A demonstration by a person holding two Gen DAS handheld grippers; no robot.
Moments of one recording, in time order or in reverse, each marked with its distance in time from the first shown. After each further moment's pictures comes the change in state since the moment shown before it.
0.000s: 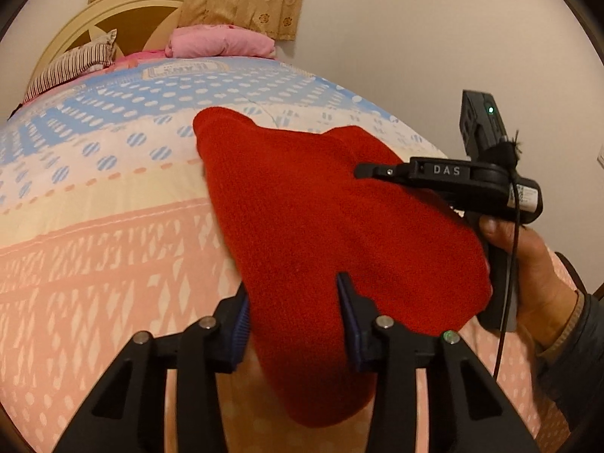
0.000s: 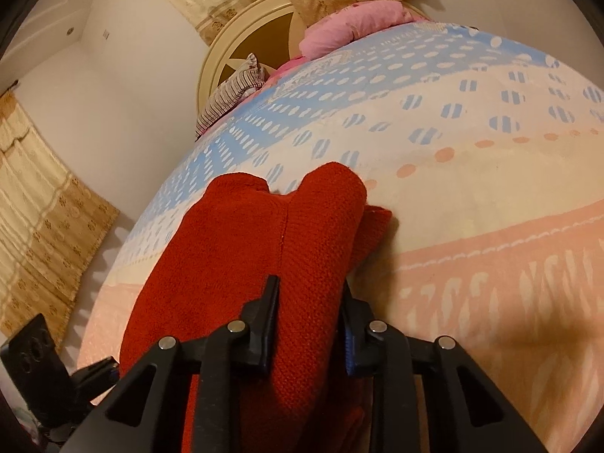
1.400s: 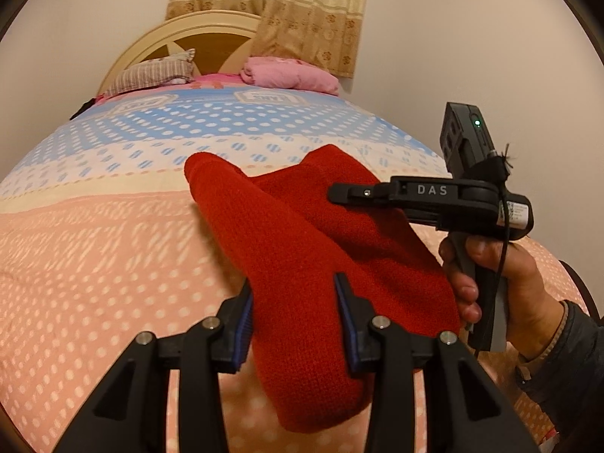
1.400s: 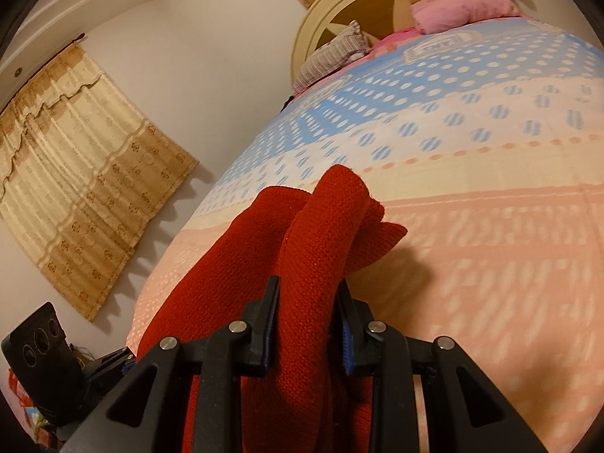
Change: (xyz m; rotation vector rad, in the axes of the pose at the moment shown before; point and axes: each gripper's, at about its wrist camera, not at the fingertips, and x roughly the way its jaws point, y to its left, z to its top) left arm -0.149 0.077 -0.071 -0.099 -0.129 0.178; right arm 0.036 0.212 -0.086 -0.124 0.105 0.295
